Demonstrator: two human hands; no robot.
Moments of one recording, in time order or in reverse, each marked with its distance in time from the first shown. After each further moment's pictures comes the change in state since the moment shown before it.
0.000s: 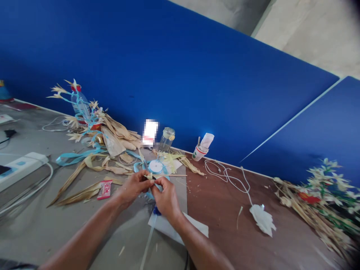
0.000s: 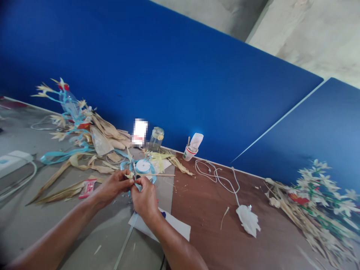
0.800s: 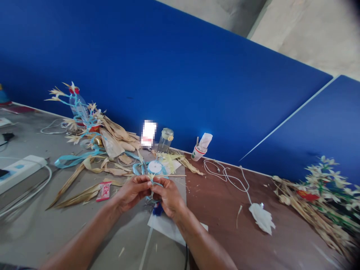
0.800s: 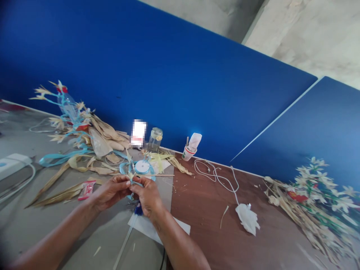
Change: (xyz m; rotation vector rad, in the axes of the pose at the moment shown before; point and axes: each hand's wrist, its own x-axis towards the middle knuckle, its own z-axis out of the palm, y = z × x) left_hand -0.003 -0.009 -0.002 -0.247 -0.062 -0.115; right_hand 0.006 -0.006 -0.003 0.797 -0.154 0.477
